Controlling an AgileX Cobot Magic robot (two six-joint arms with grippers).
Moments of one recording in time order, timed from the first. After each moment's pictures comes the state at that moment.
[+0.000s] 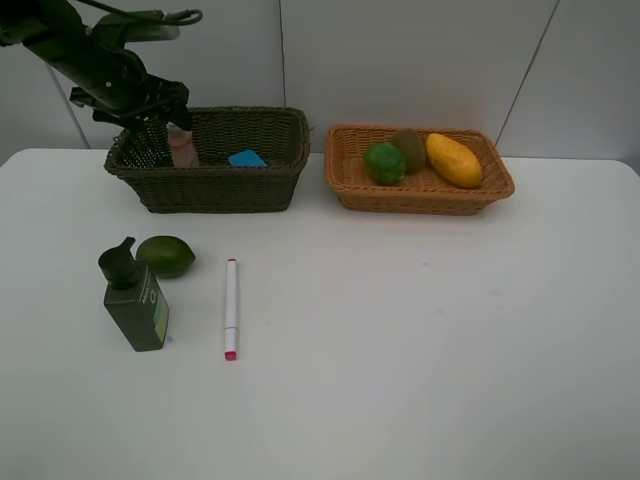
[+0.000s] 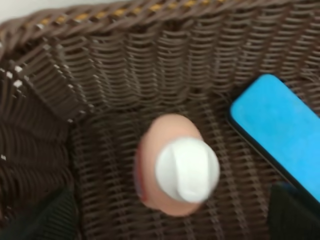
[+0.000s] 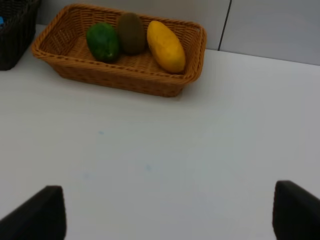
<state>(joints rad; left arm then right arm) -0.07 2.08 -1.58 -0.33 0.51 0.32 0.04 0.00 -0.52 0.01 1.06 -0.12</state>
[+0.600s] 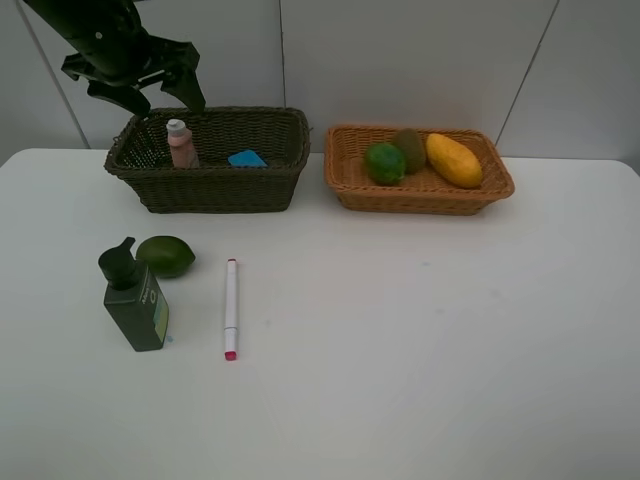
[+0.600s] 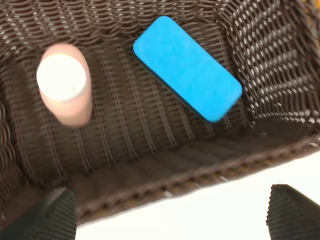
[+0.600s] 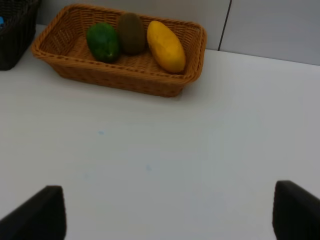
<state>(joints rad) -0.19 1.88 -1.56 -0.21 0.77 0.11 0.04 0.00 -0.52 0.01 1.06 -0.12</state>
